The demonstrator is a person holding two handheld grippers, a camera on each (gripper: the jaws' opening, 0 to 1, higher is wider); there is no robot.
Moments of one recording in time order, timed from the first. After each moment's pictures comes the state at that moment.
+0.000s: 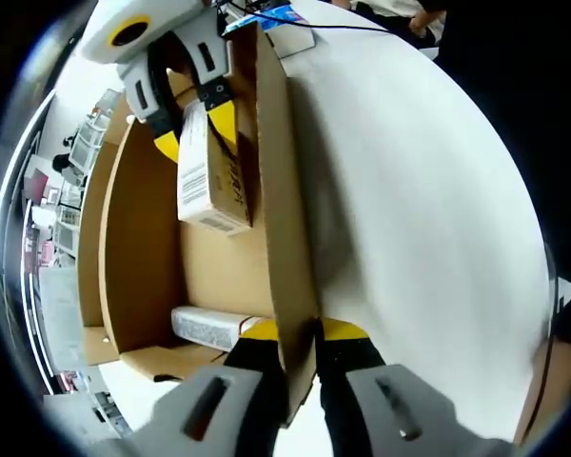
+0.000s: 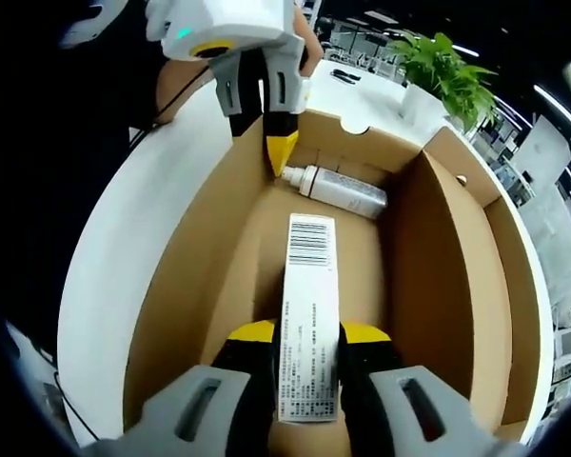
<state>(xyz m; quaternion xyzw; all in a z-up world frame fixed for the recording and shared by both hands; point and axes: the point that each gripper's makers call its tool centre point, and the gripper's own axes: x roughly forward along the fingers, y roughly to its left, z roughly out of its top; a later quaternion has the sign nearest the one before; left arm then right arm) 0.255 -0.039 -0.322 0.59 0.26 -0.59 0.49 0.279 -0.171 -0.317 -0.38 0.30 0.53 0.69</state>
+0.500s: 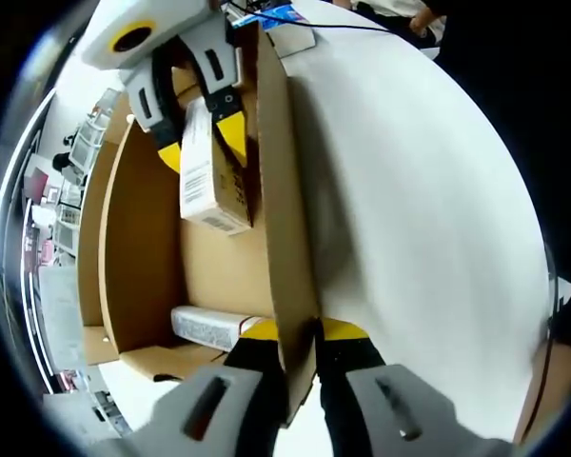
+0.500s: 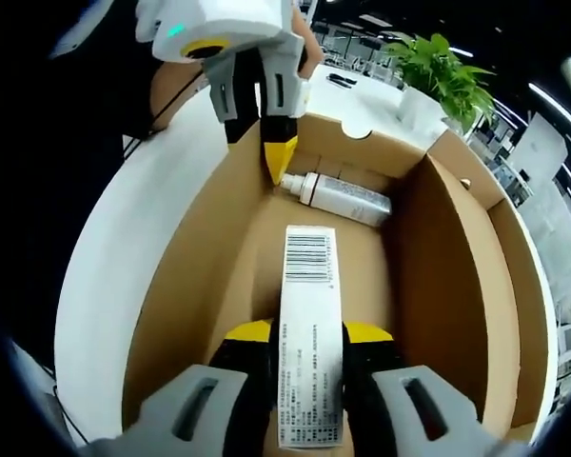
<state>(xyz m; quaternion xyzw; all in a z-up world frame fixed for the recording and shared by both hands) 0.254 -0.038 -0.322 0.59 0.26 -0.59 0.49 0.277 -0.156 -0.324 -0.36 0.29 0.54 0.70</state>
